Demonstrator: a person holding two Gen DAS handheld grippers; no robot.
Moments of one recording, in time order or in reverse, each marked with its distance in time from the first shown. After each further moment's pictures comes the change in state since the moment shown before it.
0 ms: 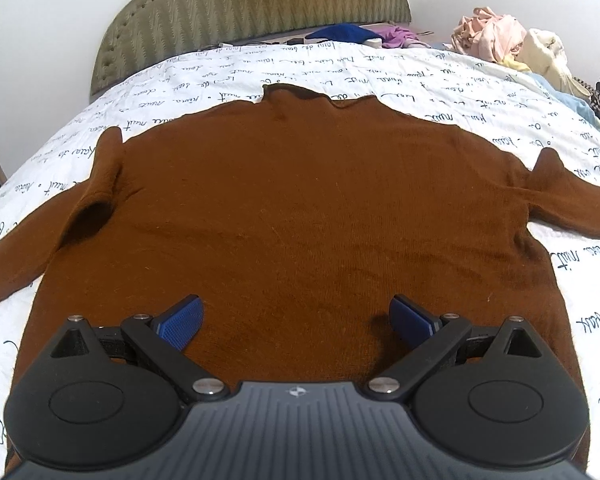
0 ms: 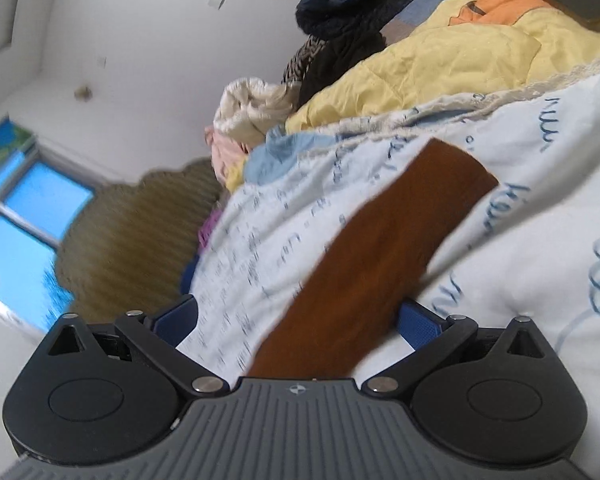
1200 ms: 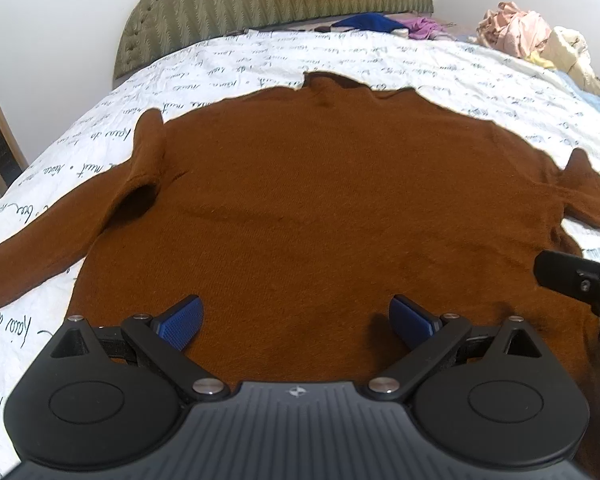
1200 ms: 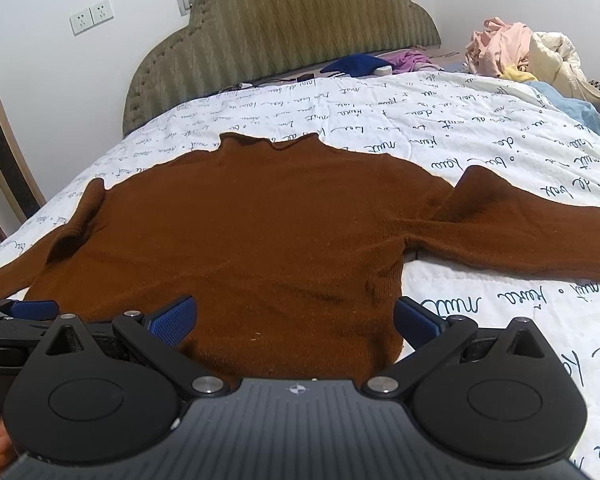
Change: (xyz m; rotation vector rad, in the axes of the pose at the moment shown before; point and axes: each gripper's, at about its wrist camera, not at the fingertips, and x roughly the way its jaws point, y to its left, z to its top) left arm 0.000 0.033 -0.004 -0.029 0.032 0.037; right arm -0.009 0.220 -0.309 -1.043 0.507 0.027
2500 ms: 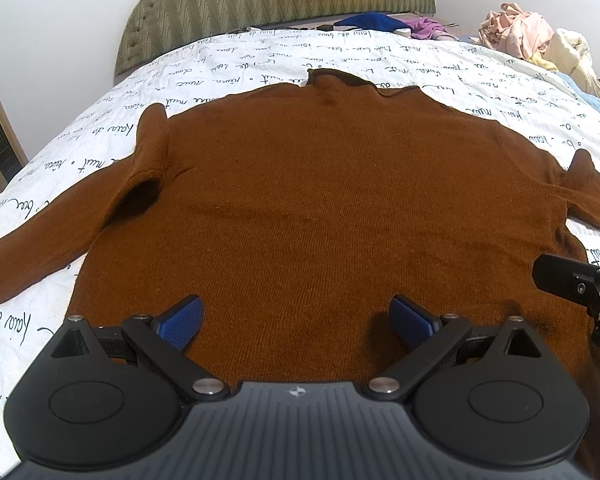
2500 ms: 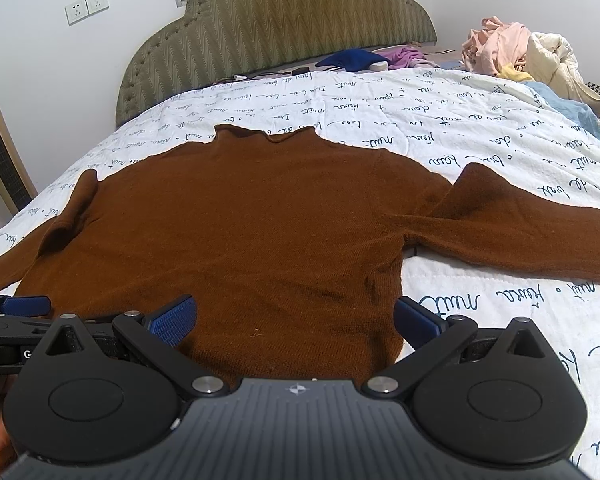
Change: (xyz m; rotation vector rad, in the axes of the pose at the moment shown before) left arm 0.003 0.003 0.002 -0.009 0.009 0.005; right arm 0.004 0.005 0.000 -0.015 0.019 -0.036
